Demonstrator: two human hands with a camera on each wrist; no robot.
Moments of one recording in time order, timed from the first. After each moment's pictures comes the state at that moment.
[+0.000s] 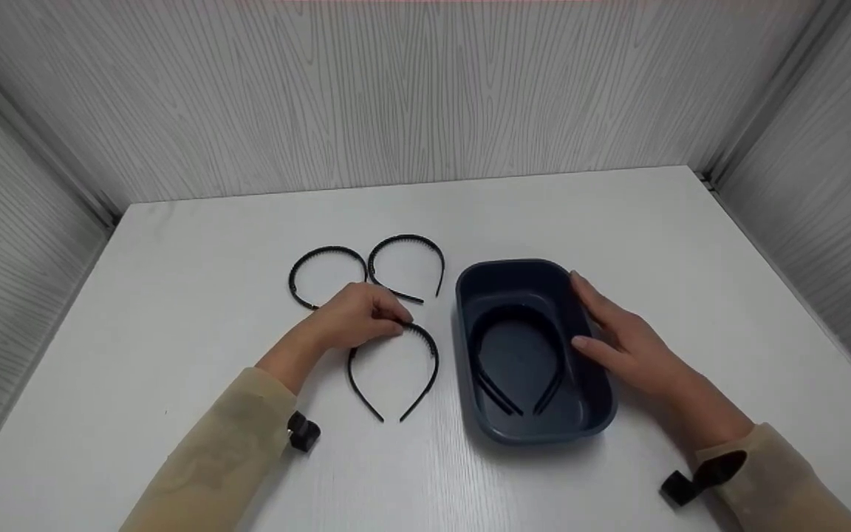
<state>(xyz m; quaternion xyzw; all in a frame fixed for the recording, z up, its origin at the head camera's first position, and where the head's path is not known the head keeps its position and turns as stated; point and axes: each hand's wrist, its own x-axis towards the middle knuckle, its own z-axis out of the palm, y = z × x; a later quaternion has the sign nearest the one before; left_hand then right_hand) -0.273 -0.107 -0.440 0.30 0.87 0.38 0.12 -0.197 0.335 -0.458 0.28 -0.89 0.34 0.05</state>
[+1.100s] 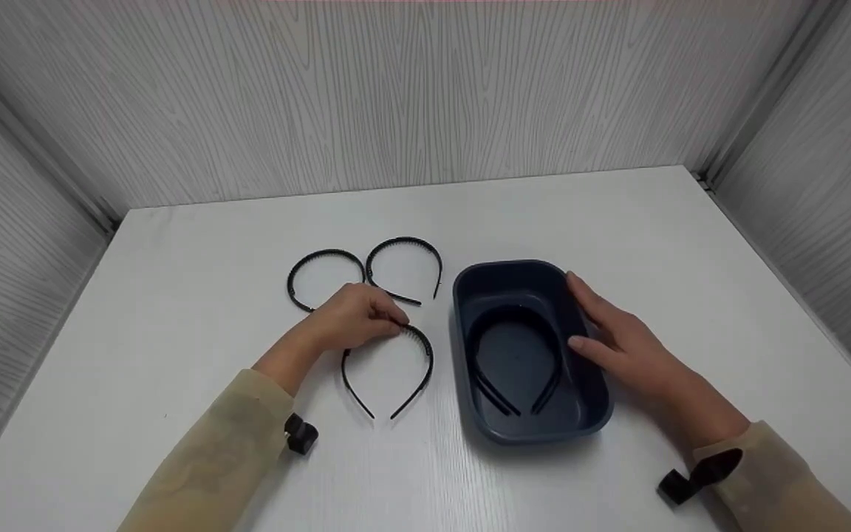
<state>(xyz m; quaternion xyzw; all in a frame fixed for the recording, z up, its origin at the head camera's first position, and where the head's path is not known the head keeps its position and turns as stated) -0.272 -0.112 -0.437 0.30 0.87 0.37 0.11 -0.198 0.329 -0.461 0.28 -0.89 0.36 0.05</state>
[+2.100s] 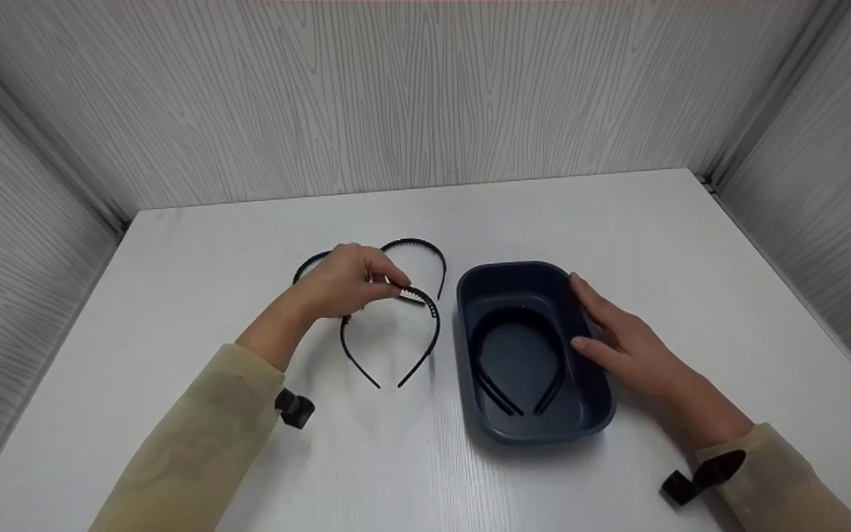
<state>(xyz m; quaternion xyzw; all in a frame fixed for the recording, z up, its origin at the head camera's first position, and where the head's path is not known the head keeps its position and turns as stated) -0.273 -0.112 -0.366 0.28 0.89 0.36 0.10 -0.200 0.330 -0.460 0.29 -0.89 0.34 0.06</state>
